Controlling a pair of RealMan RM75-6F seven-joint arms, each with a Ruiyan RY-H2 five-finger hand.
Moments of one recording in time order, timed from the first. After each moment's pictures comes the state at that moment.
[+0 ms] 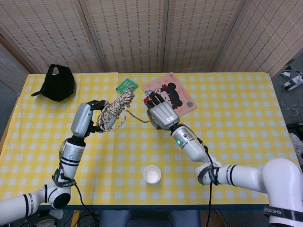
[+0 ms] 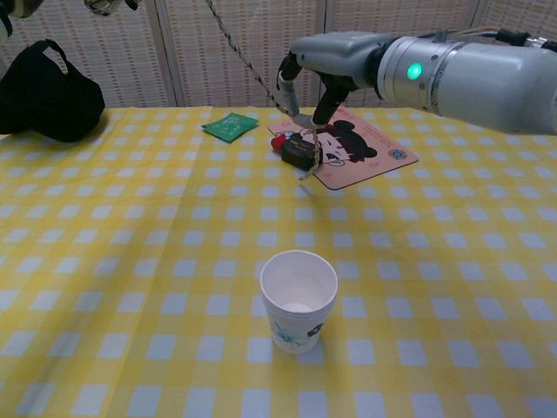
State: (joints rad) left arm -0.70 -1.46 -0.39 -1.65 1.32 1.32 -0.21; right arm 1.10 -1.53 0.19 -1.41 -0.94 0.89 -0.42
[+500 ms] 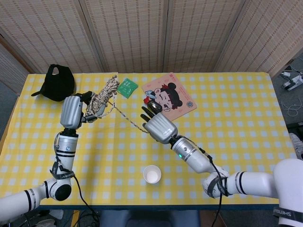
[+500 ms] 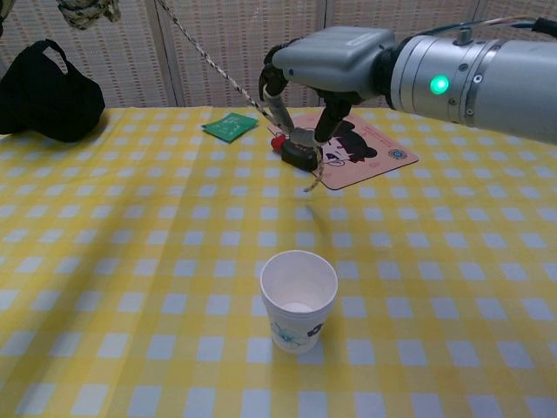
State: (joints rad) left arm -0.71 -1.49 -0.42 -1.55 1.17 1.33 0.04; right arm 1.07 -1.42 0.13 -1.64 -1.07 0.95 -0.60
